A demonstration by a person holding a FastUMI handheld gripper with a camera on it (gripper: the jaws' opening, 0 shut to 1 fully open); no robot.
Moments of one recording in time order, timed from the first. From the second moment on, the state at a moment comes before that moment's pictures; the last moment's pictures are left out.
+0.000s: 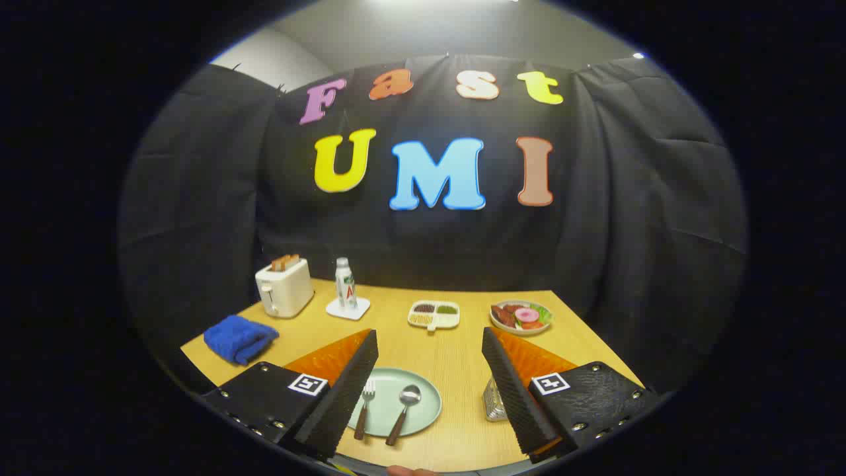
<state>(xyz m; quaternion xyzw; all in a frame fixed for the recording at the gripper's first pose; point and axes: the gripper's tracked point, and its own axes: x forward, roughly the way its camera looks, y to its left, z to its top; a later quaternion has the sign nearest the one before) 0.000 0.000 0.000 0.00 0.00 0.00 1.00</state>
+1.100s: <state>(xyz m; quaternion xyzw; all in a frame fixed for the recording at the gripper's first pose) -0.004 -0.004 0.033 0.00 -0.03 -0.02 1.00</state>
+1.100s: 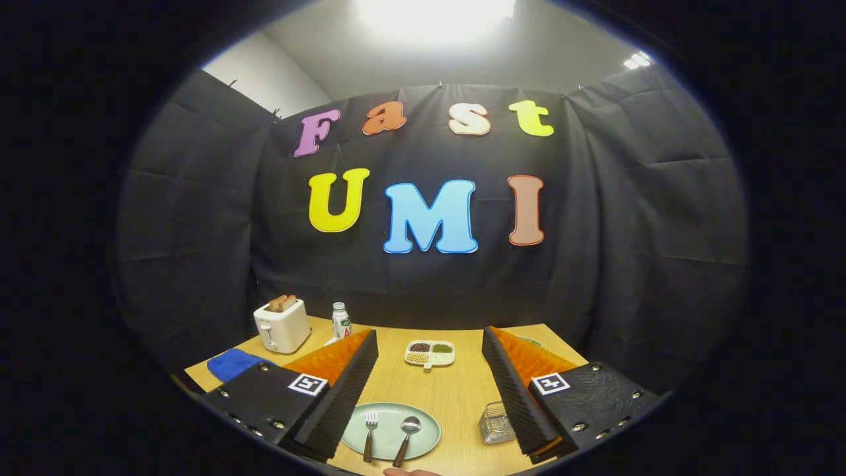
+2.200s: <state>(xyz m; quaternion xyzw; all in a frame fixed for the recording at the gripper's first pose) -0.001 0.016 -0.239 -0.01 0.42 0.03 0.91</state>
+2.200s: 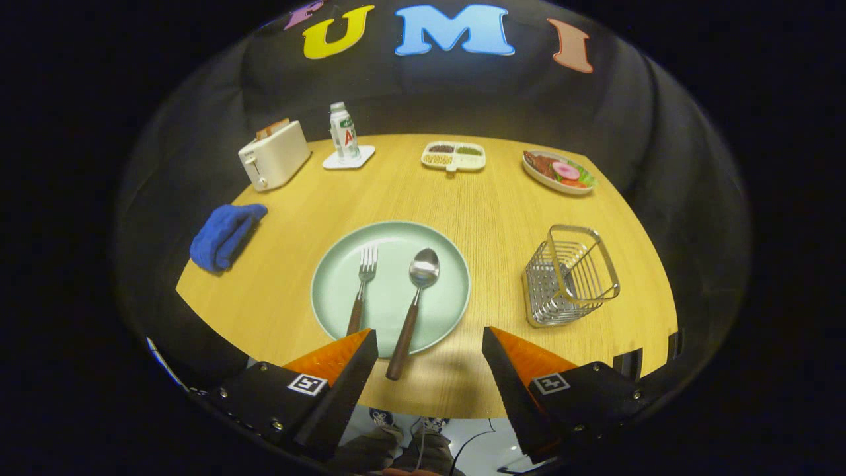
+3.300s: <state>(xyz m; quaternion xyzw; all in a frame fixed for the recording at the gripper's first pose) -0.002 0.015 -0.271 -0.06 0.52 0.15 0.84</state>
